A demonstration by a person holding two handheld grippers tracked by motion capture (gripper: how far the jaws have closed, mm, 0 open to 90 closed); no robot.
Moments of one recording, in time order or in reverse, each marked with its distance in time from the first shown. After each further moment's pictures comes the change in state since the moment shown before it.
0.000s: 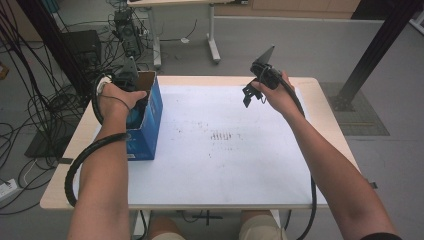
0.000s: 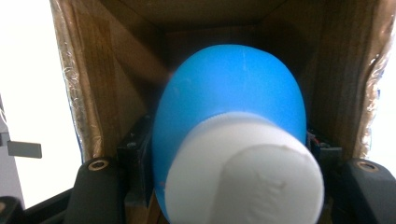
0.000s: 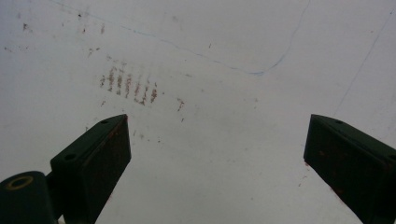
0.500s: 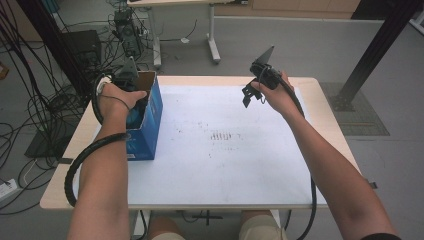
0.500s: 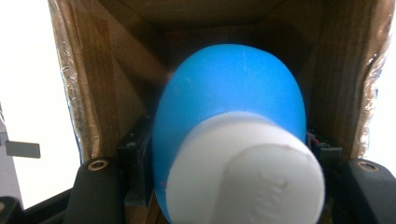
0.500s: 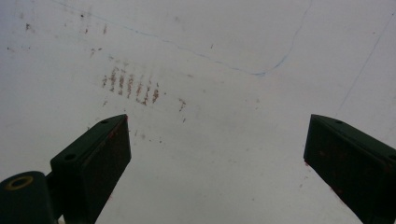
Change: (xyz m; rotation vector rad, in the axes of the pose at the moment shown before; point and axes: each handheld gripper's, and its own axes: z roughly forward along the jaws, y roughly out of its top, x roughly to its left) left arm 0.000 0.000 0.000 -0.001 -0.005 -0.001; right arm 0.001 -0.001 -0.001 -0.003 0.004 -0.002
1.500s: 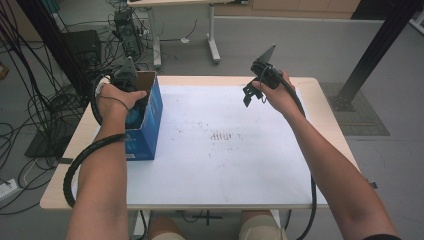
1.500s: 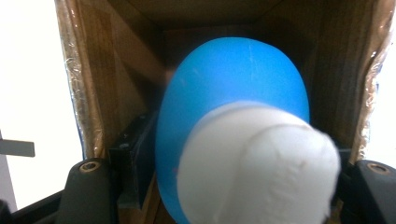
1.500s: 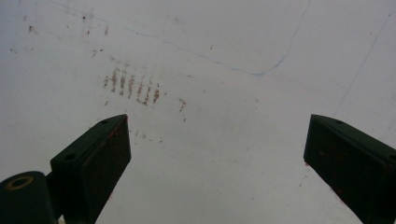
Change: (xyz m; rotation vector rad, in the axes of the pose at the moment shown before) left arm 0.005 -0.004 -0.002 -0.006 -0.016 -0.010; right arm 0.000 -0.003 -0.003 -0.009 0.000 0.003
